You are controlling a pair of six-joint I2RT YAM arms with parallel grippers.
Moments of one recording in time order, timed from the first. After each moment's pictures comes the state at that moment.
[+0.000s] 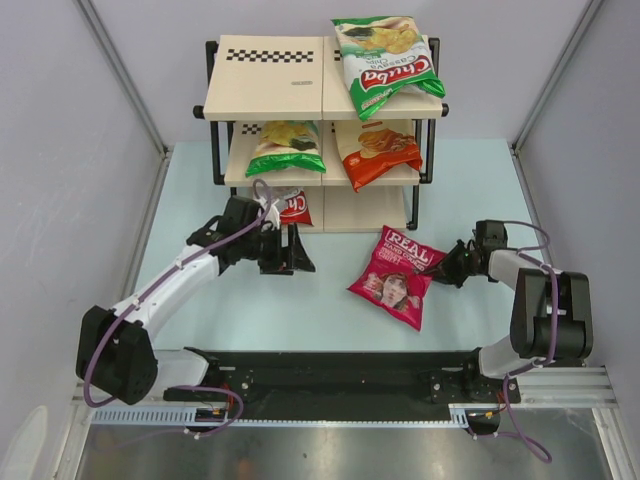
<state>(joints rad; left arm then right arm) -0.41 1.29 0.94 -0.54 0.56 -0.48 -0.10 1.52 0.68 -0.28 -0.47 0.71</state>
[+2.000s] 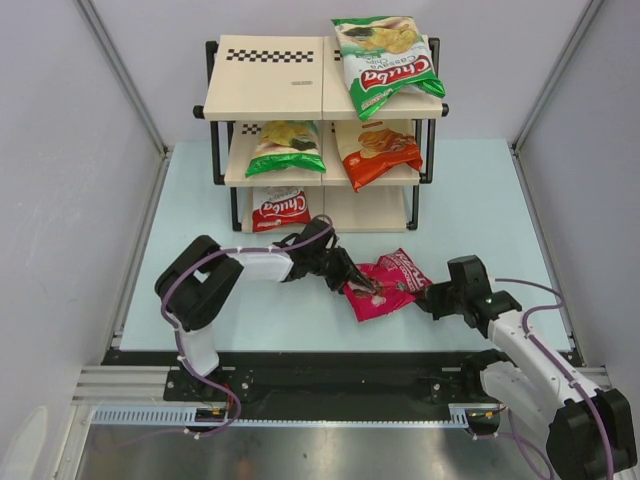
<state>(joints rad) -0.74 1.83 0.95 0.07 0.60 -1.41 0.32 0.84 0.43 -0.54 -0.11 1.68</state>
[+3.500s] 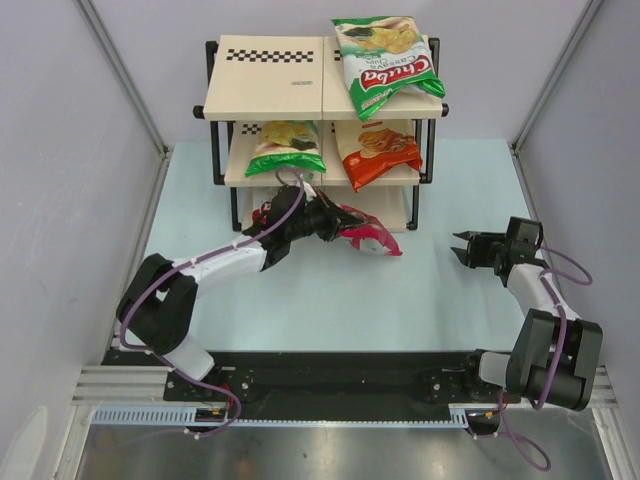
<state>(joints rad) -0.64 1.60 1.01 0.27 0.33 -1.29 -0.26 1.25 0.64 -0.19 -0.35 1.47</state>
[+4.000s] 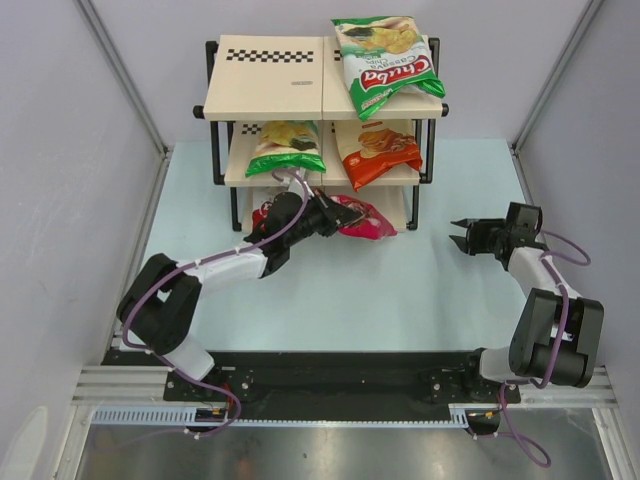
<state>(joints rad) -0.65 1.60 0.91 0.50 0.21 -1.15 -0.24 1.37 0.76 -0.19 -0.39 1.43</state>
